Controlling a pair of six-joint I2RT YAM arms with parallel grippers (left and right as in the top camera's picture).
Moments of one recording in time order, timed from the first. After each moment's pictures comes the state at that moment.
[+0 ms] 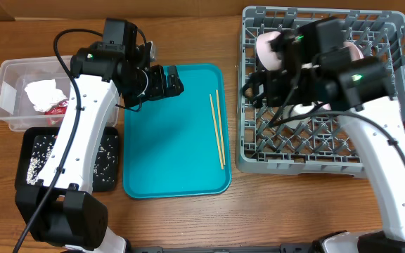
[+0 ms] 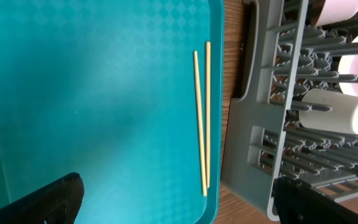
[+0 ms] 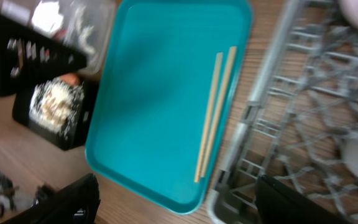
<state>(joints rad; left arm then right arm) -0.15 1.74 1.67 -1.13 0.36 -0.31 0.35 1.57 1.72 -1.20 -0.37 0.20</state>
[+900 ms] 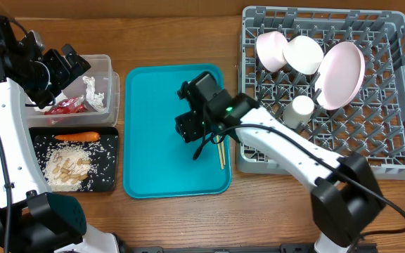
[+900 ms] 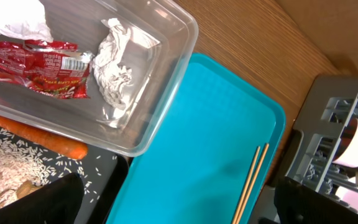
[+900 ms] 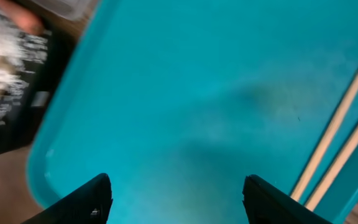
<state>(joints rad) 0.35 1.74 1.86 -1.25 0.36 -0.32 0.72 1.87 1.45 -0.65 -0.18 0.28</state>
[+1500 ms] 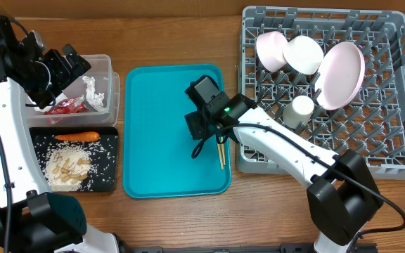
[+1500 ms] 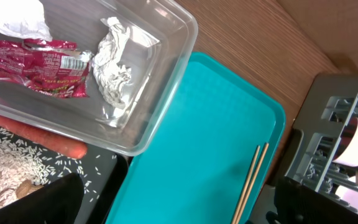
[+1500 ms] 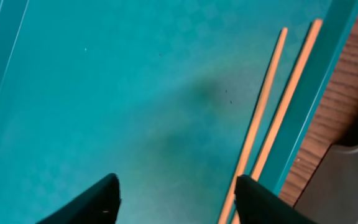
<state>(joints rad) 0.35 1.74 1.86 -1.26 0.36 -0.32 0.72 1.88 1.45 -0.70 0.01 0.33</state>
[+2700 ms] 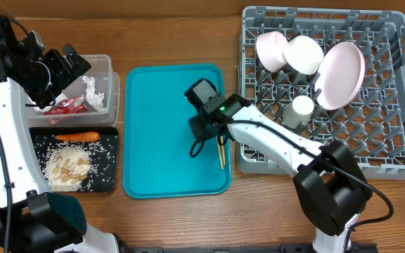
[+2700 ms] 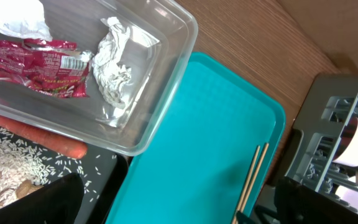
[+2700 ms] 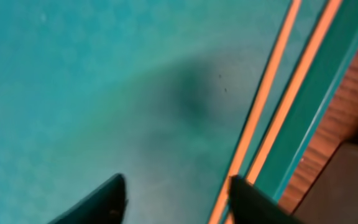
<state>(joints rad) 0.35 1.74 1.86 -1.26 0.36 -0.32 0.71 1.96 1.45 -0.71 0.02 0.29</state>
